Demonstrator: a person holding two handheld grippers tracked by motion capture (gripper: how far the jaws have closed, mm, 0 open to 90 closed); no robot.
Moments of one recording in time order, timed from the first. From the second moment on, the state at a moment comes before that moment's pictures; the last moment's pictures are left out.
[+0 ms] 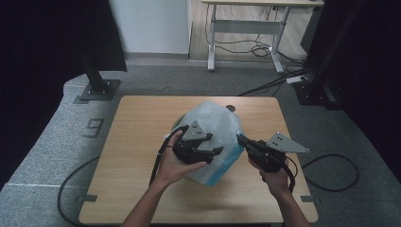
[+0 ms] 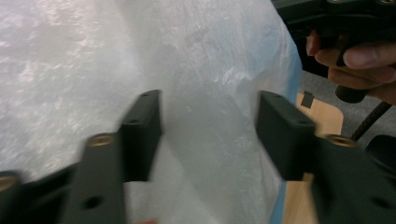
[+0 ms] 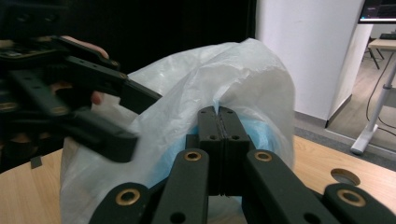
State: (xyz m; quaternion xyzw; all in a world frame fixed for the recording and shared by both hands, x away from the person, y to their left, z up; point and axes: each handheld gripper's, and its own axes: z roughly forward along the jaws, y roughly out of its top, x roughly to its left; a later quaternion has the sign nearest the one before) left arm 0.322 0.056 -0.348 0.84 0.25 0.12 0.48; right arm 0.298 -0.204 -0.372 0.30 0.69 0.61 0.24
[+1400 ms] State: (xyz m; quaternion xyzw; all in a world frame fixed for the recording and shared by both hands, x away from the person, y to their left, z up) left arm 0.340 0.092 -0.348 0.78 0.28 0.06 0.56; right arm 0.288 -0.224 -0.383 0.31 0.68 0.61 0.26
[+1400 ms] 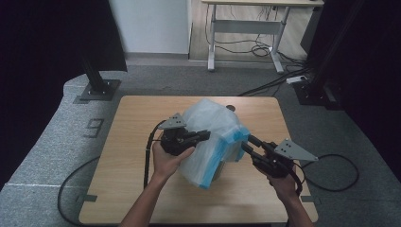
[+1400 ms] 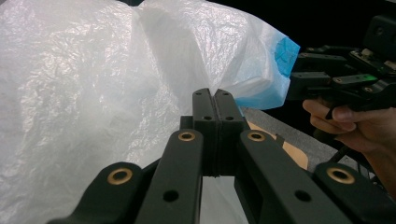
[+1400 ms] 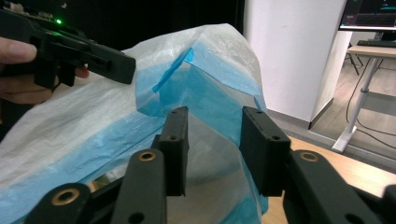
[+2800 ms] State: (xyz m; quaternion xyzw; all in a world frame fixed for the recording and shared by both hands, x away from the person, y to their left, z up) left arm 0.345 0.122 -0.343 0.74 0.29 0.05 0.60; right arm 0.296 -0.199 -0.380 0.27 0.70 0.58 0.32
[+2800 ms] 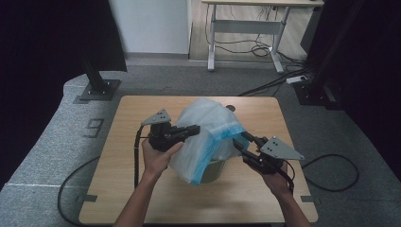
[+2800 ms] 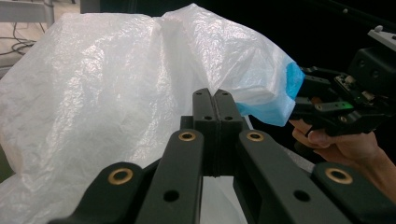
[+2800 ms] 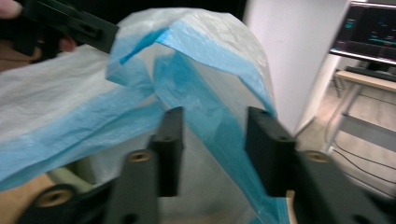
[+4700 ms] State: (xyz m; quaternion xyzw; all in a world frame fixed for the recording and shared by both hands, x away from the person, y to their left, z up) left arm 0.337 0.190 -0.353 0.68 0.35 0.07 0.64; right arm 0.254 -0.252 -0.424 0.31 0.71 0.55 0.31
